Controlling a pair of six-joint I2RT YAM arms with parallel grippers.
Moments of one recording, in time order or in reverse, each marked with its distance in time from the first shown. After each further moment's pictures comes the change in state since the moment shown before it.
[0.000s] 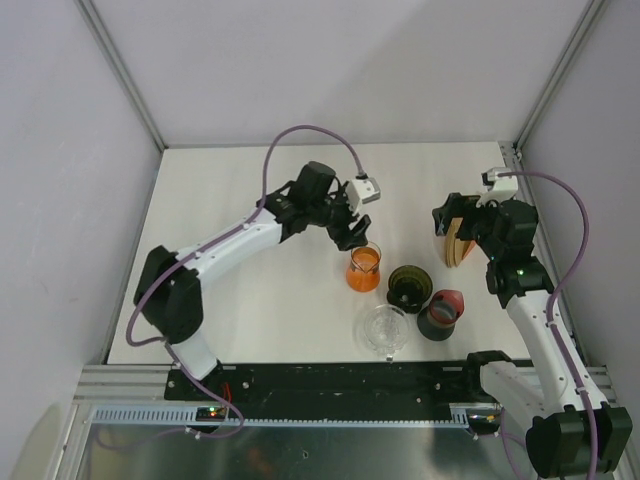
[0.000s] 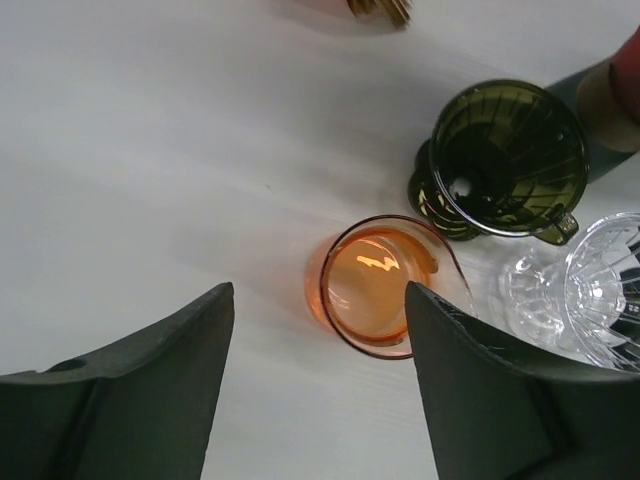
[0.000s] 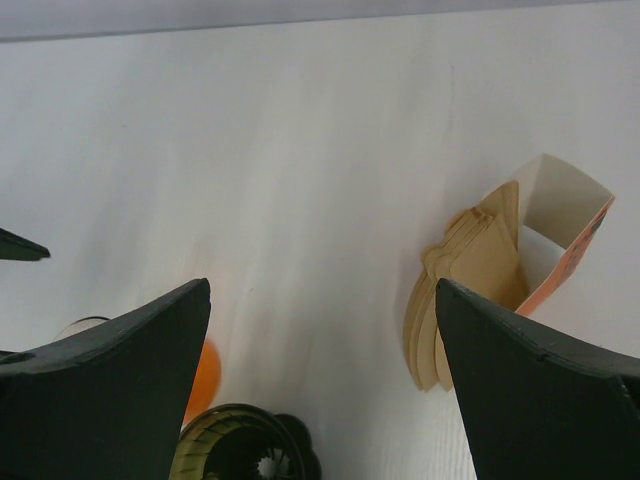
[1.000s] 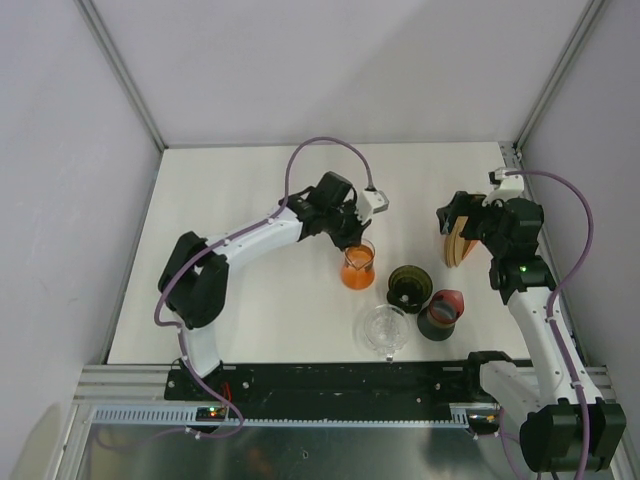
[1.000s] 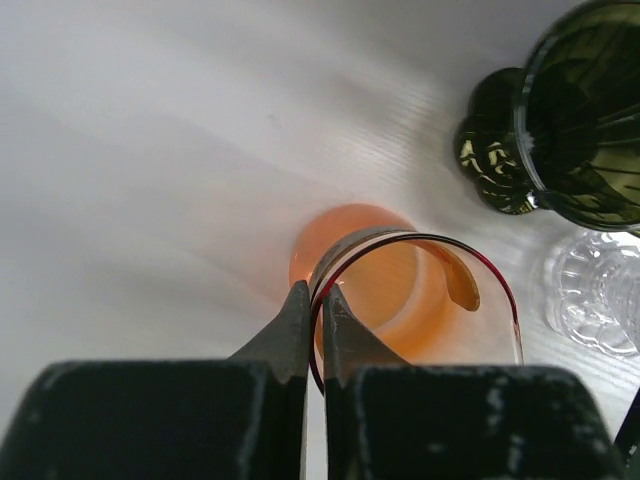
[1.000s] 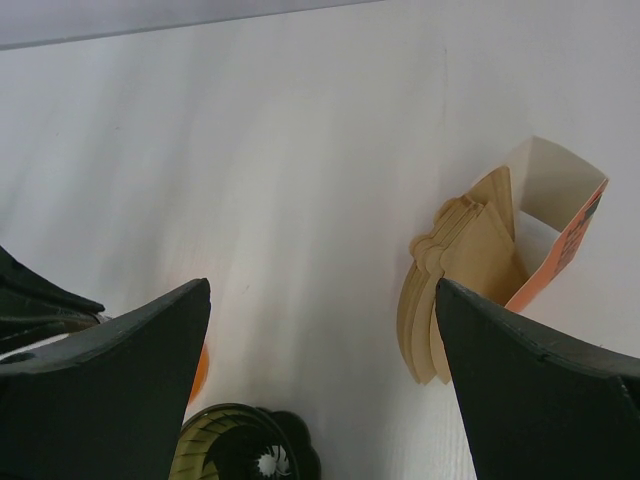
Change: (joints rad) left arm -0.038 0.182 0.075 -0.097 -0.114 -0.009; right arm -0.067 0.024 0.000 -0.012 -0.052 0.023
